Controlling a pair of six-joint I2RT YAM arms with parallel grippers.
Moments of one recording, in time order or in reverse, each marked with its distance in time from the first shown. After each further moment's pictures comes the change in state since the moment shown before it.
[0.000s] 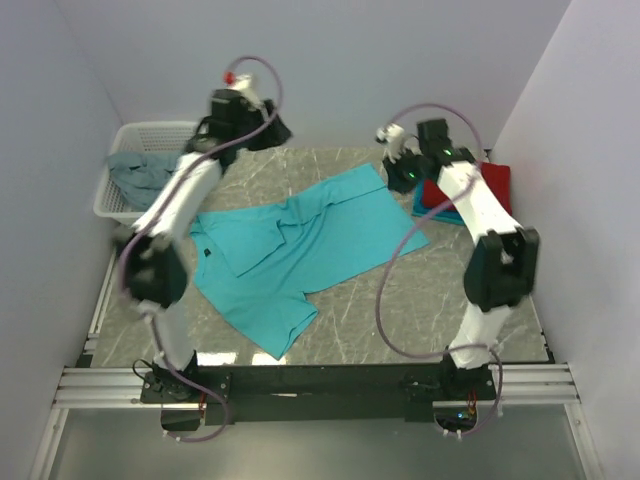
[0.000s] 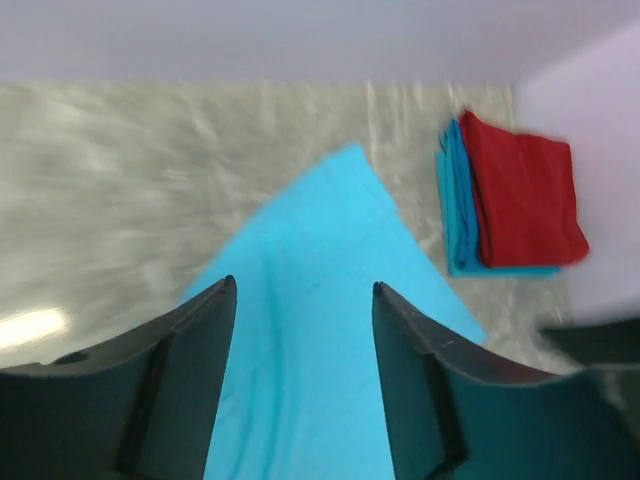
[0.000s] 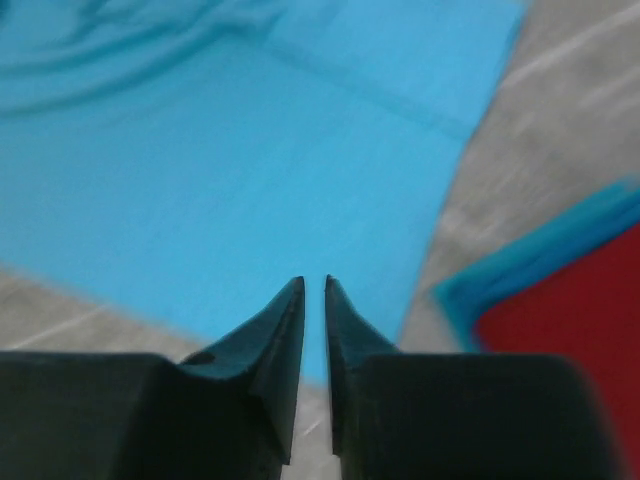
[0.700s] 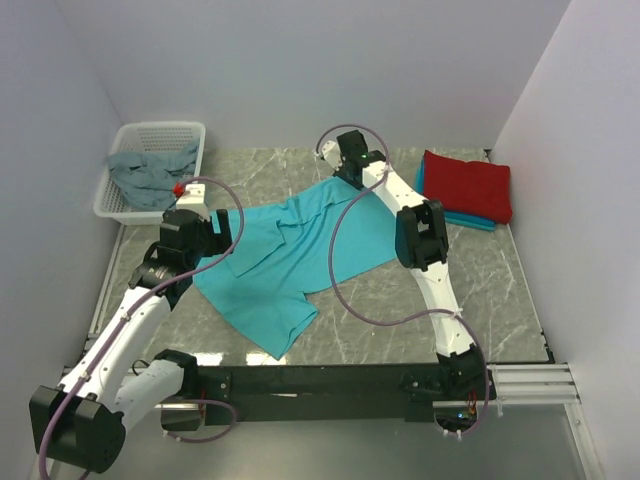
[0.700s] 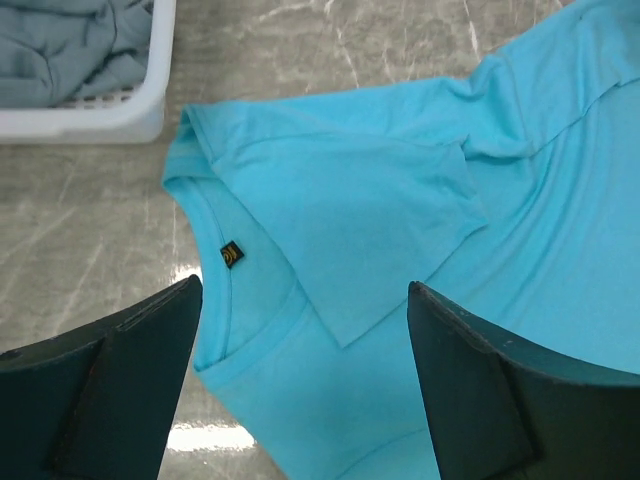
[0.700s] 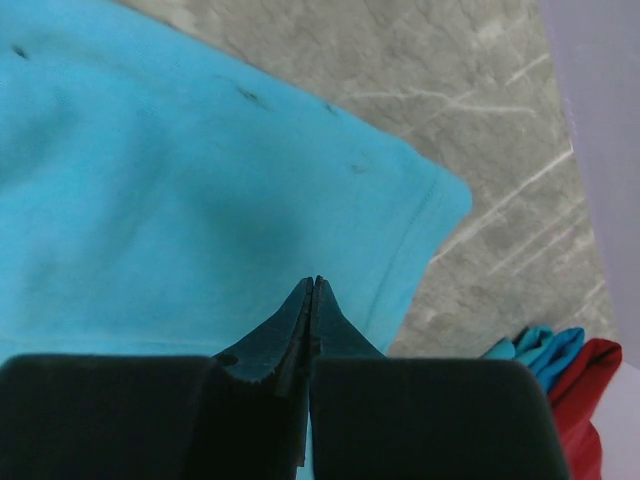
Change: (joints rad) left arm 0.049 -1.148 -1.269 0.082 -0.481 0.304; right arm 0.261 0.839 0.784 0.048 0.661 -0.156
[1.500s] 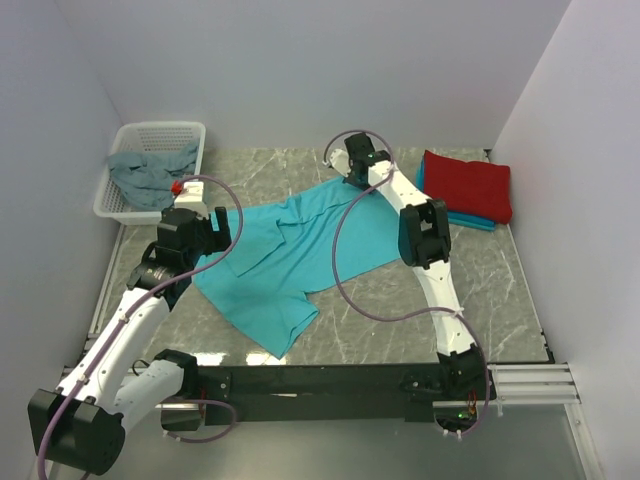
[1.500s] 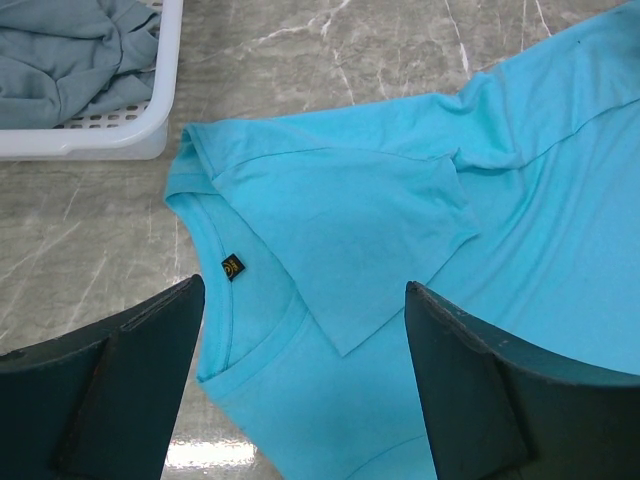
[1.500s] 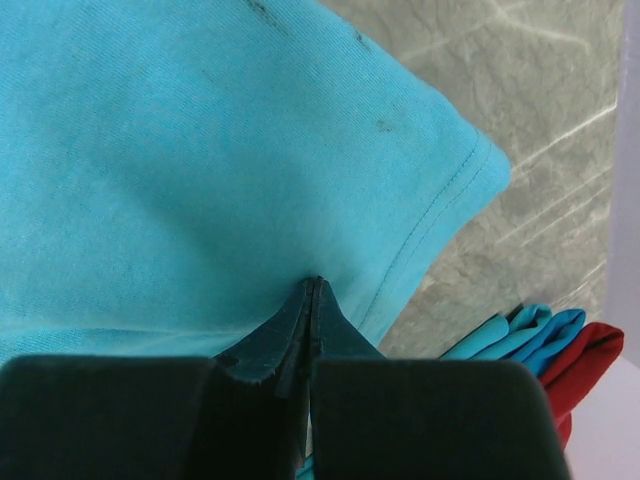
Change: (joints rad) left arm 0.000 -0.013 0.015 0.020 -0.003 0.013; right arm -0.037 0.027 0.004 -0.087 0.042 -0.115
